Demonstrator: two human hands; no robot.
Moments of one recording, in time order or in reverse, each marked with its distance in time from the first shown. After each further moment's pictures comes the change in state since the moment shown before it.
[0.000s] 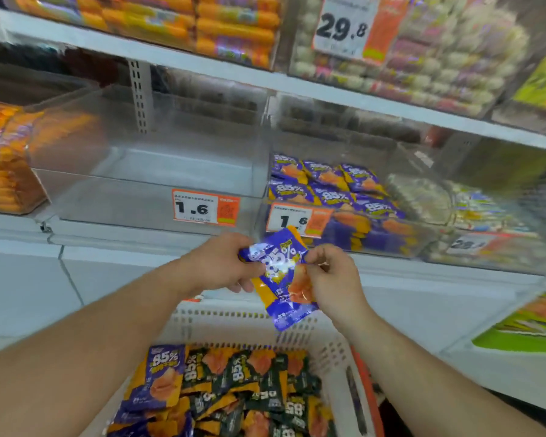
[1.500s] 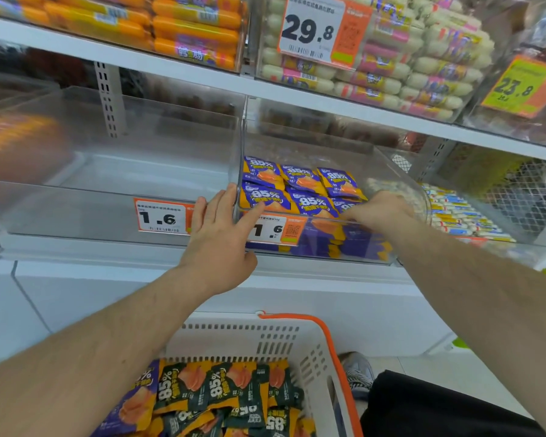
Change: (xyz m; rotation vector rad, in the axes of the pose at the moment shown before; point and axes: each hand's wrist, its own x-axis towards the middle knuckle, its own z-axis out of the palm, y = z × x) left_hand 0.040 0.015 0.024 0.844 0.591 0.388; right_hand 0.144 -0.057 -0.116 -0.988 0.240 0.263
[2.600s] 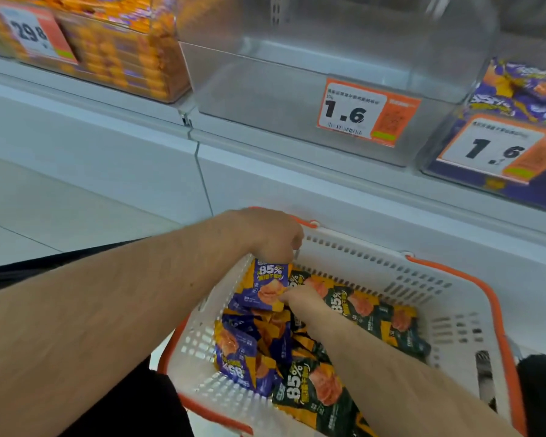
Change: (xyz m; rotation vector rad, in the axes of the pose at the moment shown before) left_hand -0.106 -0.112 -0.007 0.070 -1.072 -0.156; right_hand -0.274 -0.078 0.324 0.375 -1.133 0.073
